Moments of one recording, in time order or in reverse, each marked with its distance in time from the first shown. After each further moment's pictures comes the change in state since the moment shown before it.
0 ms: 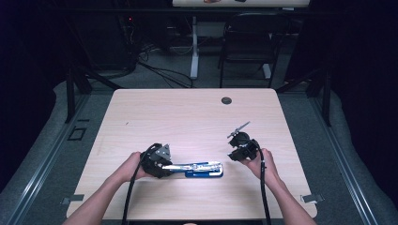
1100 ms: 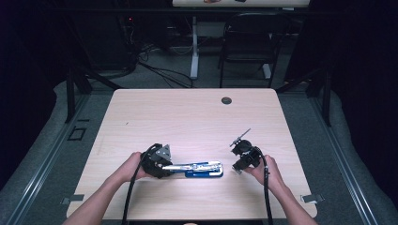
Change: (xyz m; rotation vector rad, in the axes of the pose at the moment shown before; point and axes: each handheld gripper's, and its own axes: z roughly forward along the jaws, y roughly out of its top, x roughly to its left) left arm 0.000 0.000 0.002 0.000 0.000 0.005; right arm 0.002 -0.020 0.009 0.120 0.033 0.002
